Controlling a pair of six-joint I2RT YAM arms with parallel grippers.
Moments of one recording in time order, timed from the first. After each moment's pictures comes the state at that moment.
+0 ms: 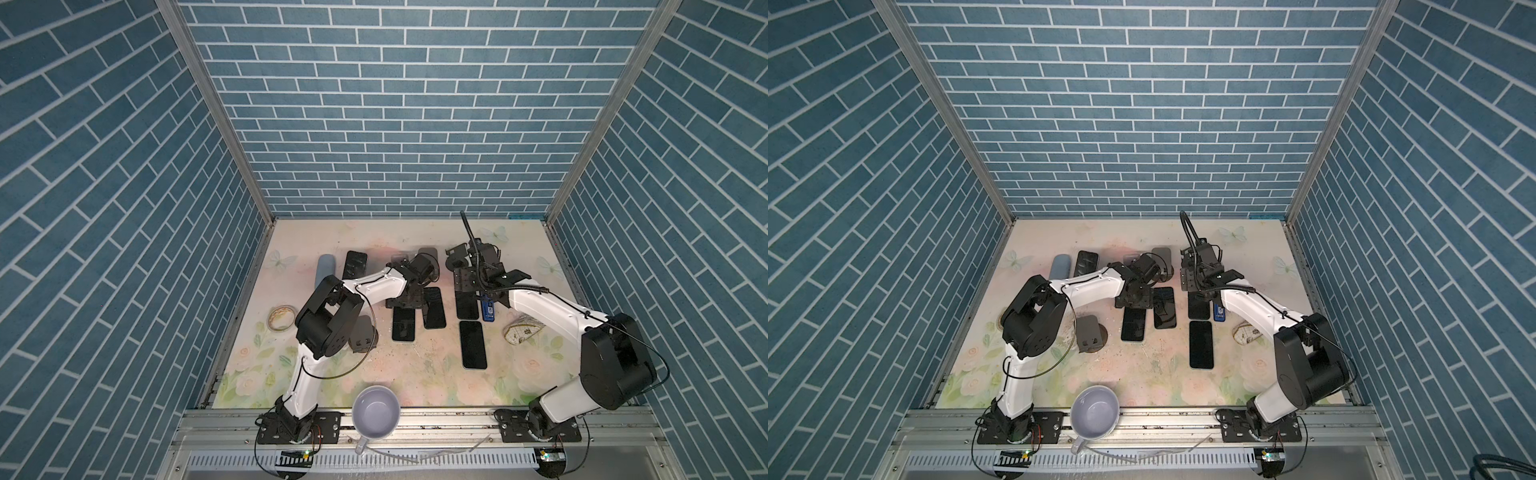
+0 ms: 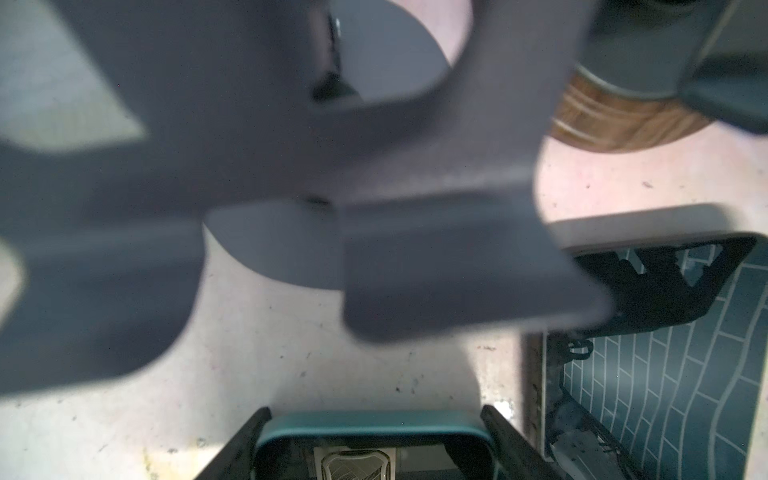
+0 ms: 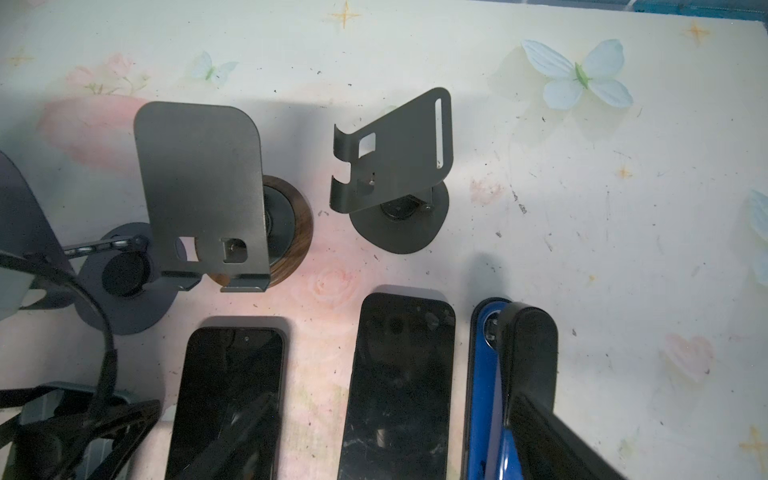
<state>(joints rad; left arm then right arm) -0.73 2.09 1.51 -0.72 -0.15 -0.68 0.51 1.53 1.03 -0.35 0.23 0.27</state>
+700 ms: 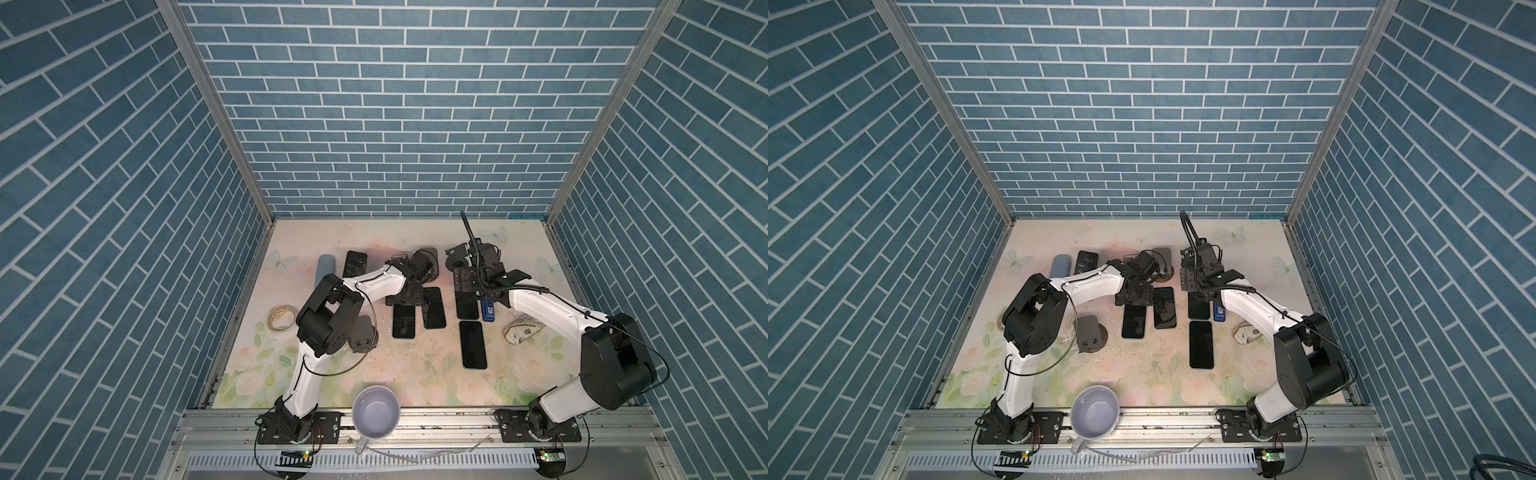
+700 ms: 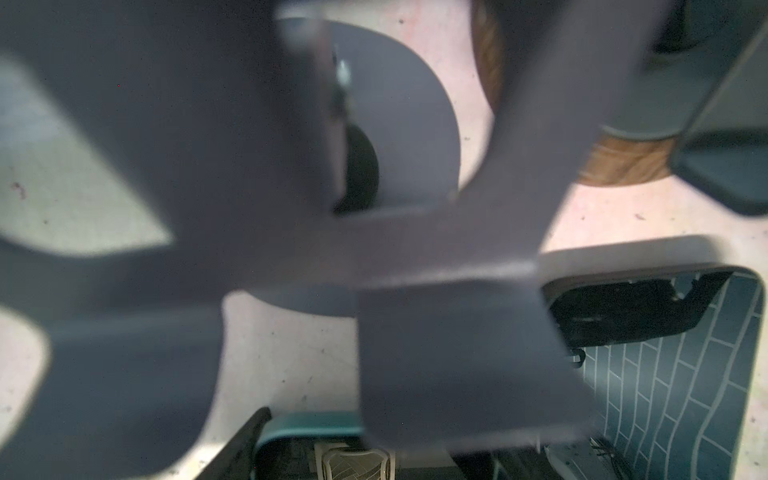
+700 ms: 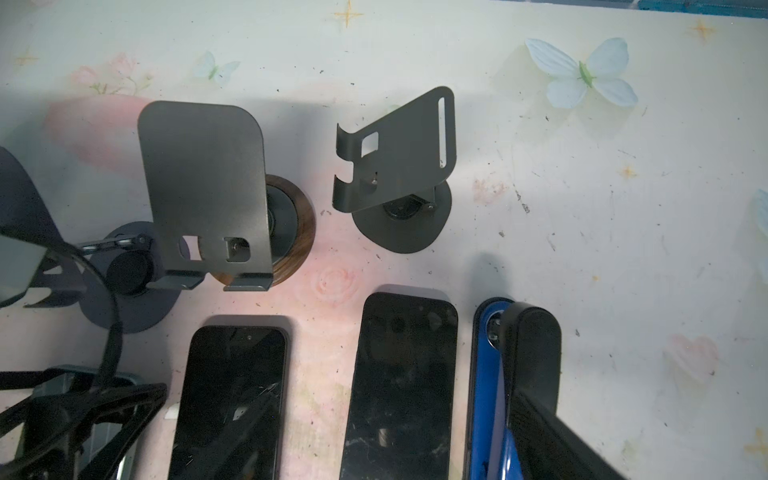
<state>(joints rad) -0.71 2.11 1.53 -0.72 -0.14 -0.67 0.51 1.53 1.03 -0.35 0.22 0.27</state>
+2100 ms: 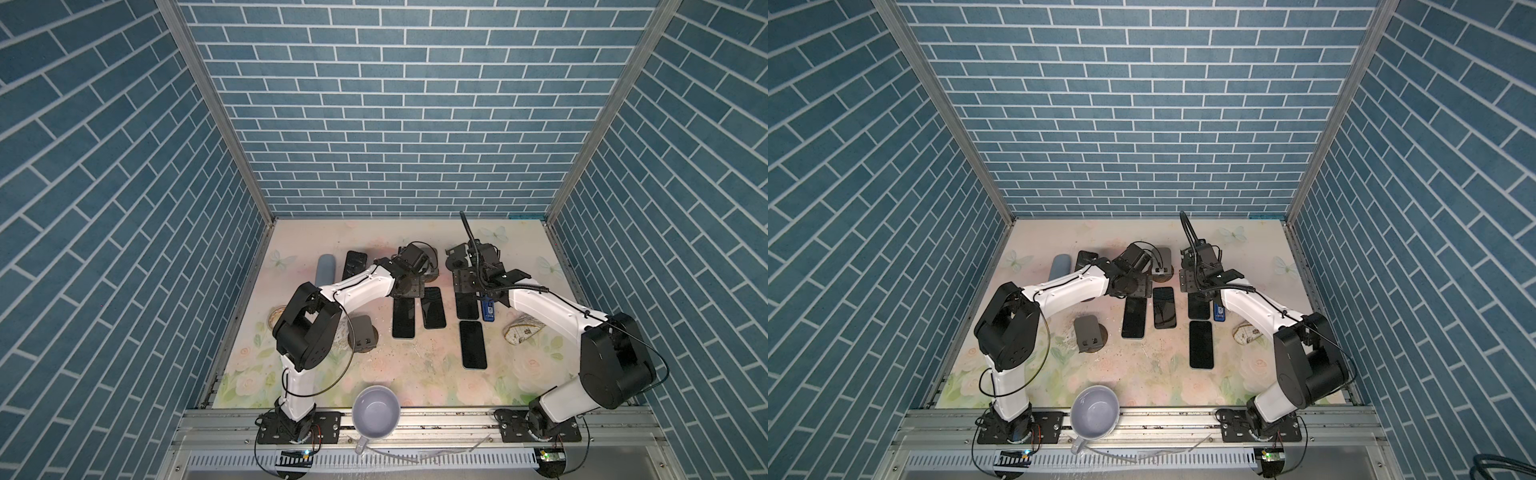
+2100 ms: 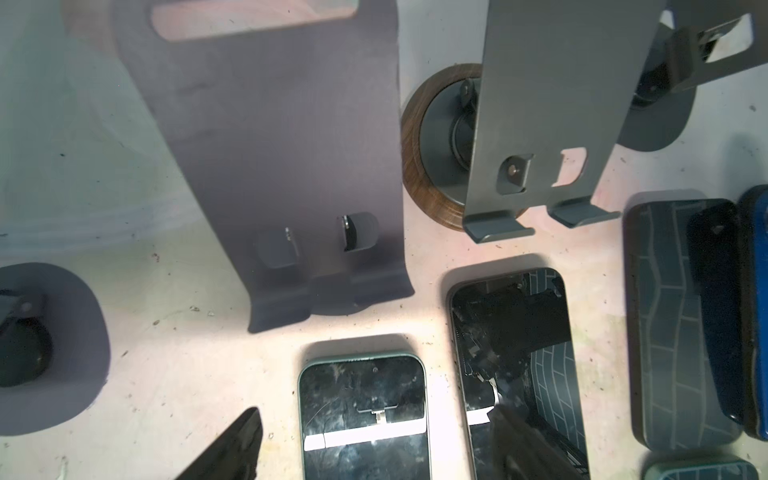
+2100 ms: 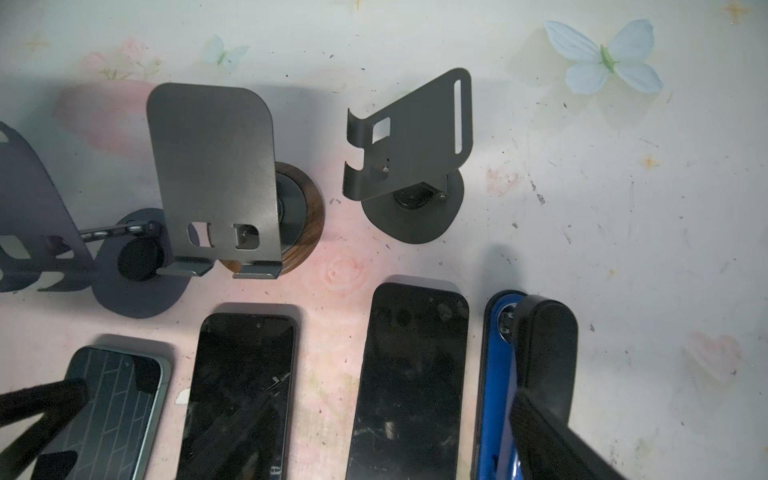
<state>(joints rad) -0.72 1.91 1.42 -0.61 -0.17 -0.59 0.51 1.54 1.04 -0.37 0.18 0.27</state>
